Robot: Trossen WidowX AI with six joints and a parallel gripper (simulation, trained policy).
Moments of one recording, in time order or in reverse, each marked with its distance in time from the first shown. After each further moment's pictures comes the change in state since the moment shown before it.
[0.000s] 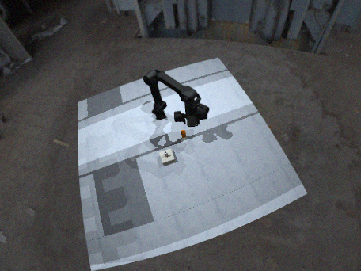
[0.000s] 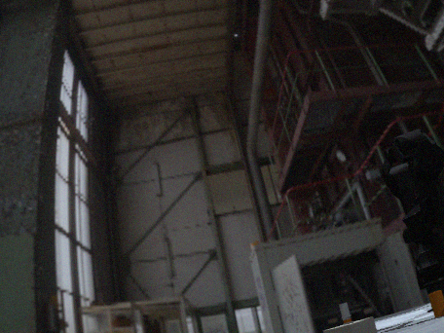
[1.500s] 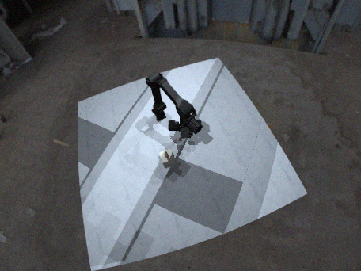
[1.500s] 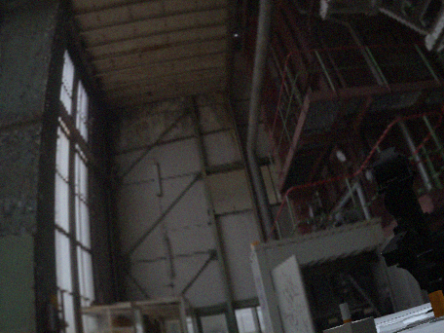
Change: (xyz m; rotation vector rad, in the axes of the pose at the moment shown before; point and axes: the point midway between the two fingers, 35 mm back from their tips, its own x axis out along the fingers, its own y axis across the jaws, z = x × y) arm 0.035 -0.042 0.034 0.071 0.118 -0.068
